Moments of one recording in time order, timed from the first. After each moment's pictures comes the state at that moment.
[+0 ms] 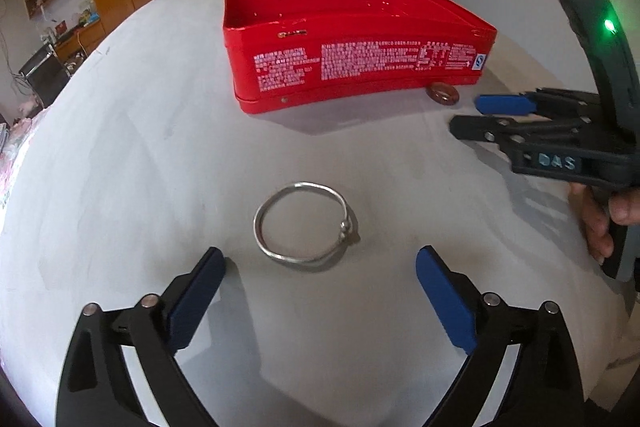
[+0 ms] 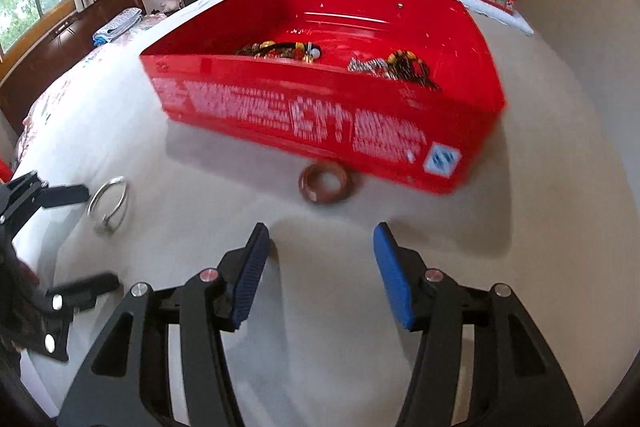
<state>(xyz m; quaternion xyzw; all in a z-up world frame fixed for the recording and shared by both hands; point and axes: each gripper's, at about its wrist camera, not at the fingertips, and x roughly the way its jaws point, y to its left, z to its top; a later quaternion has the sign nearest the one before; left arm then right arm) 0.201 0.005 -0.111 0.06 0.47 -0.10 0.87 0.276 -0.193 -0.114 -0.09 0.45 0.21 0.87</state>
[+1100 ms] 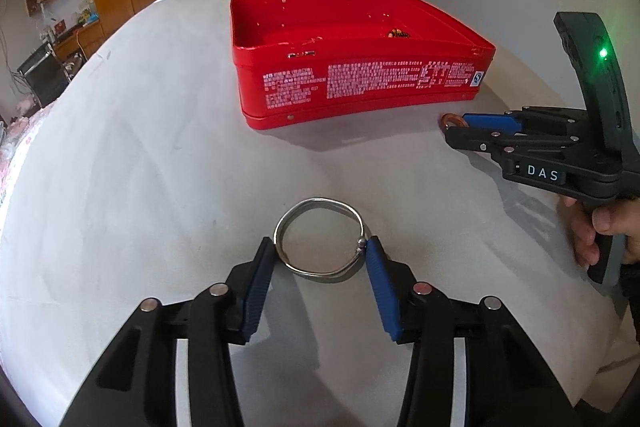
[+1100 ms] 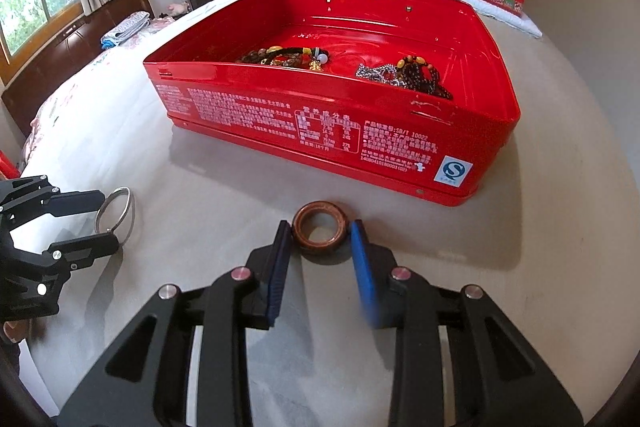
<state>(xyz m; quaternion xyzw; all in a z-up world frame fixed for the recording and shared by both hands) 0.199 0.014 -0.100 0.04 0.47 -0.11 0.88 0.273 -0.198 -0.115 -0.08 0.44 0.23 0.86</state>
